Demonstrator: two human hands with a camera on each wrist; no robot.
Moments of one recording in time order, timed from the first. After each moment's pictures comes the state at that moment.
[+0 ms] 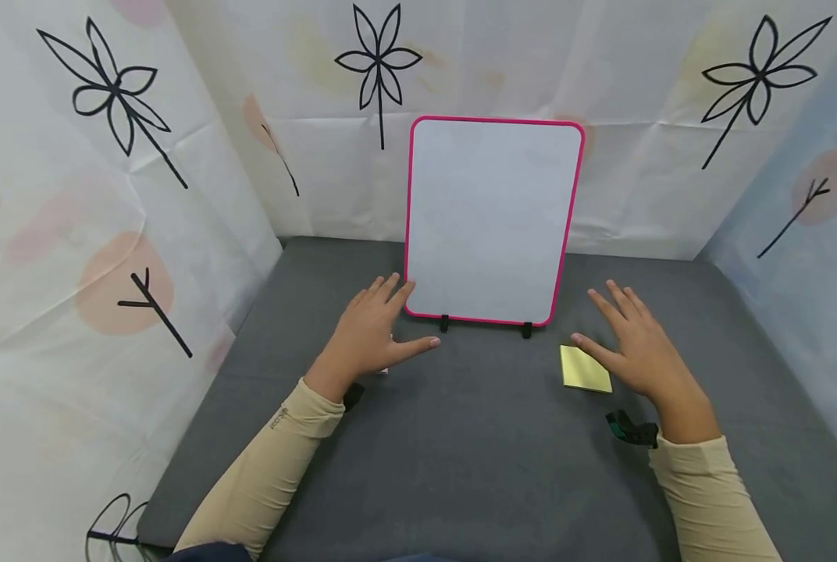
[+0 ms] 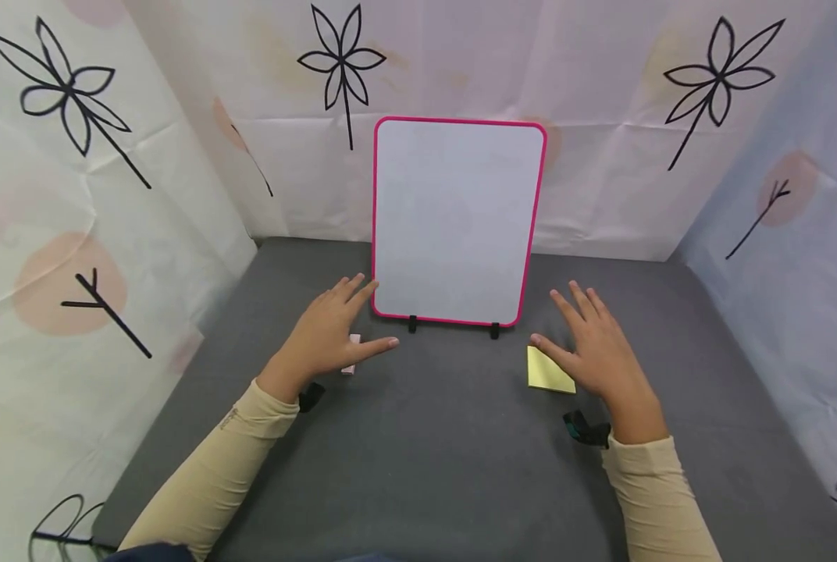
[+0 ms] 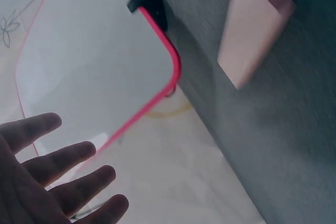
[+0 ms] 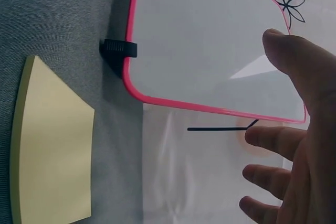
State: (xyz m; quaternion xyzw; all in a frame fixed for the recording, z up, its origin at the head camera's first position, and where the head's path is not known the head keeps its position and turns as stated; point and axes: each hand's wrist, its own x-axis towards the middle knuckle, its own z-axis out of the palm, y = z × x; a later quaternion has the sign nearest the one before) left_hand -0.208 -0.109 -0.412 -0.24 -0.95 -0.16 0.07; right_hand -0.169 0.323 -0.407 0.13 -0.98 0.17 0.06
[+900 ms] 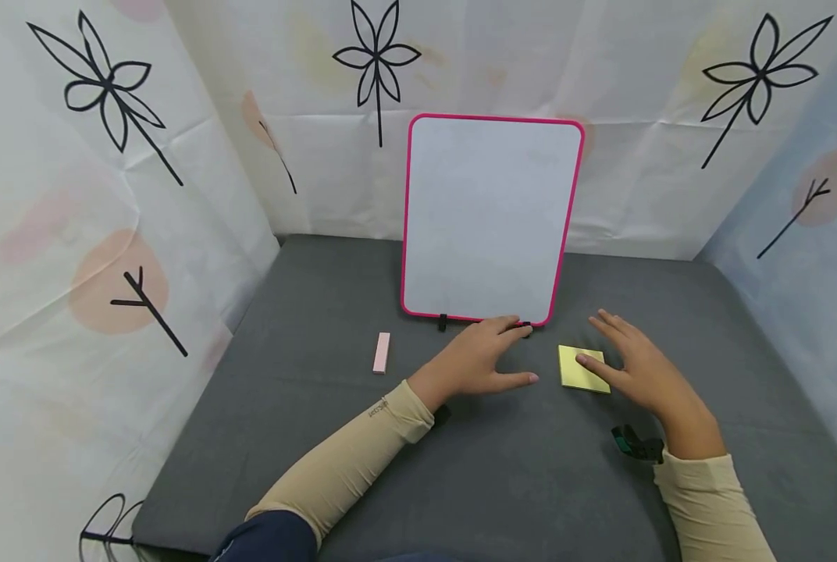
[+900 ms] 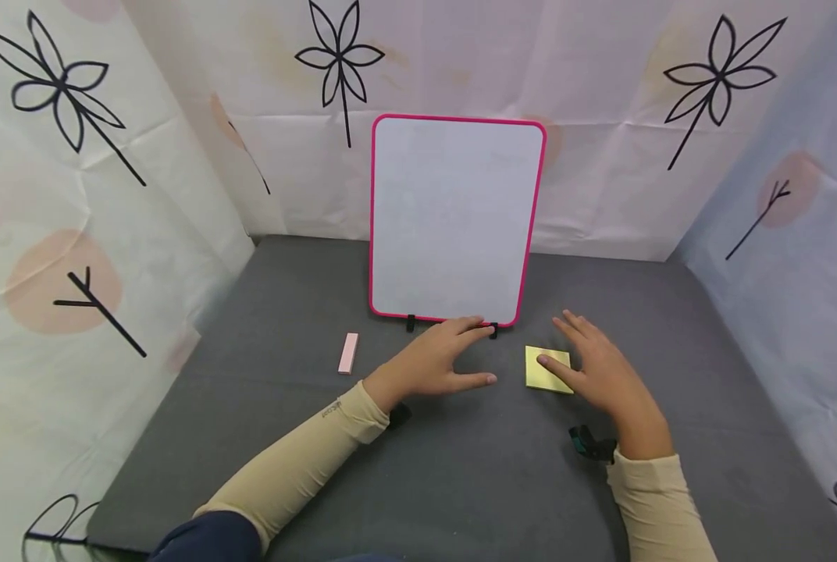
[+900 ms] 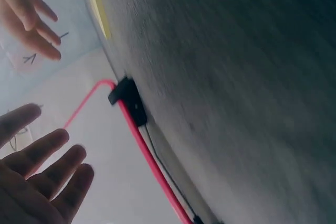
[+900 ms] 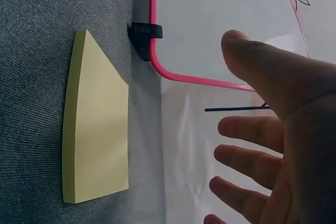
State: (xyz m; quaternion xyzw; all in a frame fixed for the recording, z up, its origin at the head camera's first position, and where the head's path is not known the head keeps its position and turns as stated) left_hand -0.205 0.033 -0.448 -0.44 -0.88 -0.19 0.06; right_hand -0.158 0.333 -0.426 0.12 -0.97 0.21 -0.01
